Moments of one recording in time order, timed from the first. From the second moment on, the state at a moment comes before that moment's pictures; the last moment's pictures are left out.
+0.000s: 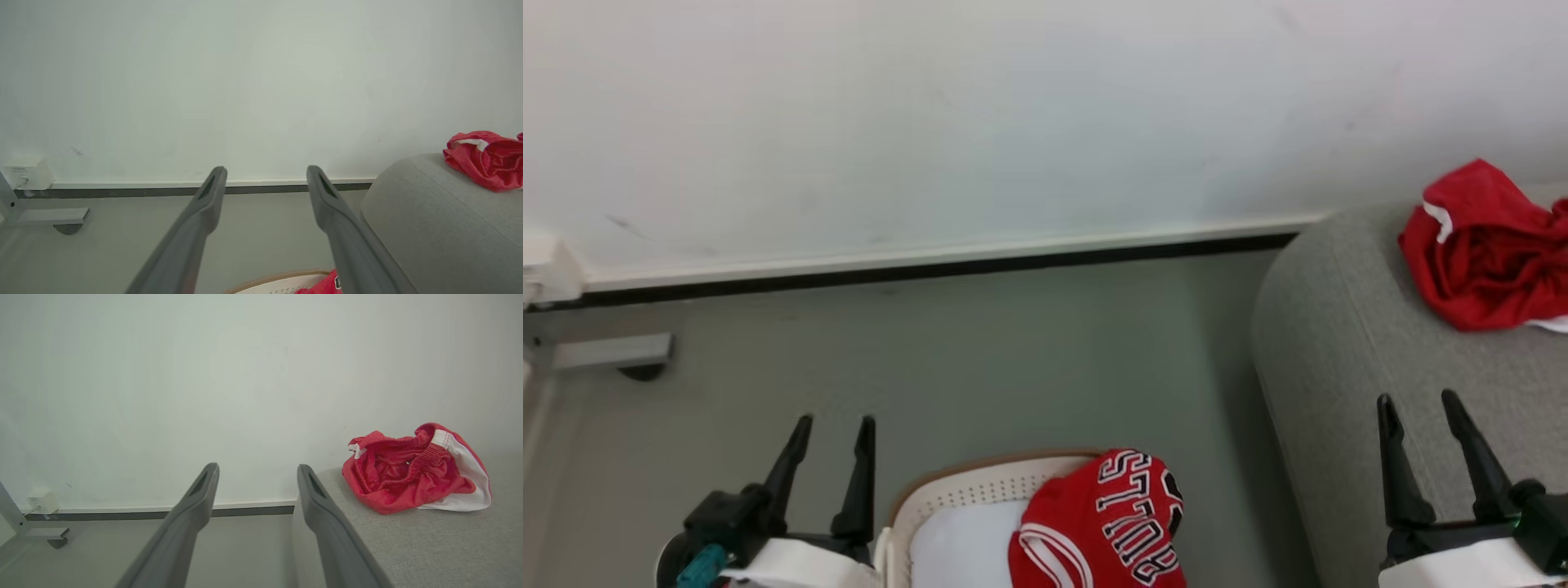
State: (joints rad) left arm -0.10 0.08 -0.04 0.22 -0.19 -0.12 -0.26; right arm -0.08 -0.10 0.04 0.15 0.29 0.13 -0.25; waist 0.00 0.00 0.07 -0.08
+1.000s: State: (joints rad) left arm -0.63 0.30 -0.52 0.77 -0.36 -0.13 -0.05; right arm -0.37 -0.05 0.02 -0.02 0.34 0.13 -0.26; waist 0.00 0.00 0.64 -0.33
